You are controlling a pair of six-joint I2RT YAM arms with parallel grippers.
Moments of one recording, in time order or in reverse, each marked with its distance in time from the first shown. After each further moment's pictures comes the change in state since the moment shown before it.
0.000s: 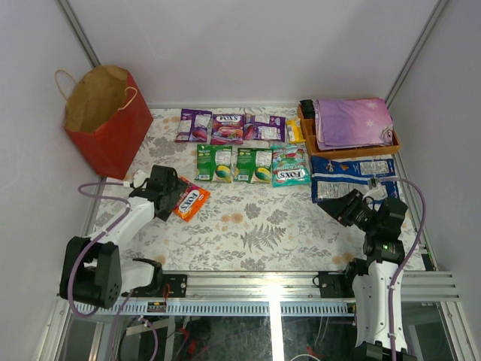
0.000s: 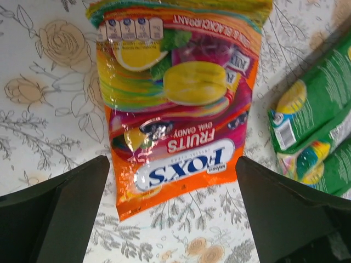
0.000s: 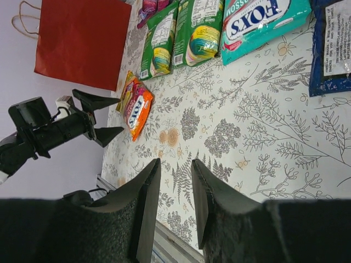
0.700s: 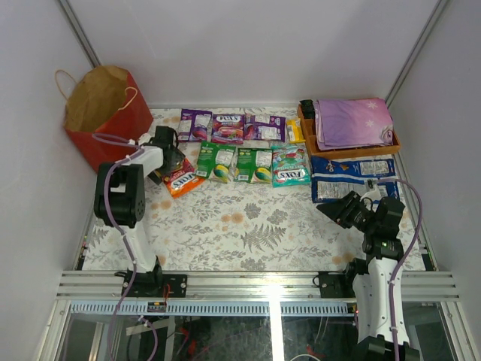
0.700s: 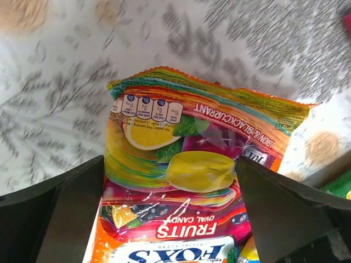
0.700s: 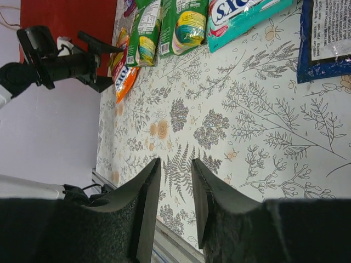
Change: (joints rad) left arm 0.164 0.653 0.509 0.034 -0.076 0.261; right arm 0.002 0.050 -0.026 -0.011 0.000 -0.048
